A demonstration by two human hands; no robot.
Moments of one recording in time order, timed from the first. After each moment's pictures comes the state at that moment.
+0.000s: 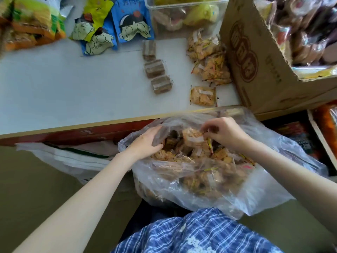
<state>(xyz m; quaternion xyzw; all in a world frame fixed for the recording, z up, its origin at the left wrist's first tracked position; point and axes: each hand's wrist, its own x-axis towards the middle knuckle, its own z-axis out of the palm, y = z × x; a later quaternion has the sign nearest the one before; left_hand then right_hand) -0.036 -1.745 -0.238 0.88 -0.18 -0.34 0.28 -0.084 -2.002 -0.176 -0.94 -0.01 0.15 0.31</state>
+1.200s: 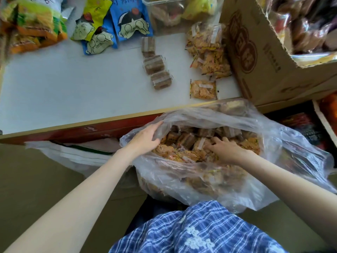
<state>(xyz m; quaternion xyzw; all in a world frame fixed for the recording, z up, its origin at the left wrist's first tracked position) -0.043 -1.747 -0.224 0.89 -0.18 -0.33 0.25 -0.128 -2.003 -0.235 -0.89 -0.08 0.45 -0.03</state>
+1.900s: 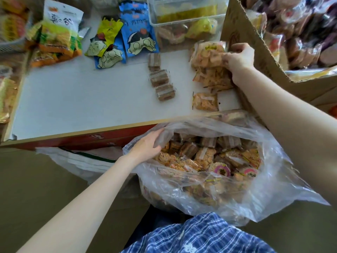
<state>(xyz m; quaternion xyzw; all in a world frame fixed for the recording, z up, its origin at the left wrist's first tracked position) -0.046 -1.747 -0.212 0.90 -0.18 -0.31 0.25 0.066 -2.052 -0.134 -0.71 0.33 -0.10 0.61</state>
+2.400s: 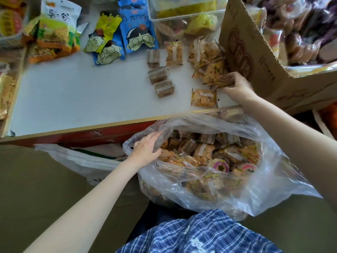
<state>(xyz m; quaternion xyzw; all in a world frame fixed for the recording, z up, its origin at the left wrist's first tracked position) -0.067 -1.740 -0.228 0.92 -0.17 -0.27 0.20 -0.004 -2.052 -0.162 -0.89 0.24 0.05 0.39</state>
